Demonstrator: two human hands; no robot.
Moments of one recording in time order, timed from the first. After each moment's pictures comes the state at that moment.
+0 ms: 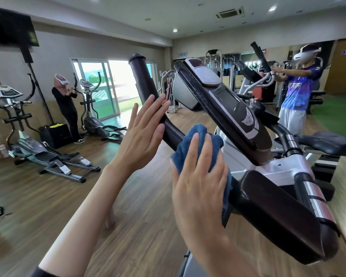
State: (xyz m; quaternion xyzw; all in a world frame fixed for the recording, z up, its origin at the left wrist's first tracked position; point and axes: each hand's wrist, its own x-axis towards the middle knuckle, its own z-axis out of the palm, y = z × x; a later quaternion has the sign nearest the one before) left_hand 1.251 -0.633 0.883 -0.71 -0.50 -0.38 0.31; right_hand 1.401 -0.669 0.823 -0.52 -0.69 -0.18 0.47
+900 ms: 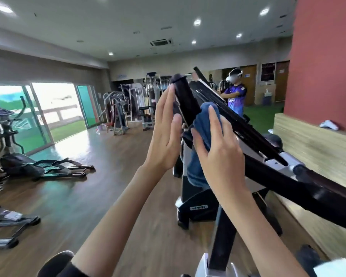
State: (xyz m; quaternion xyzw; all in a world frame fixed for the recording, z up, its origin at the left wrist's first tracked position) left_hand 1.195 -0.594 0.919 -0.75 -0.27 -0.60 0.05; right_hand 1.313 -0.622 0.883 -0.48 -0.61 -0.24 0.58
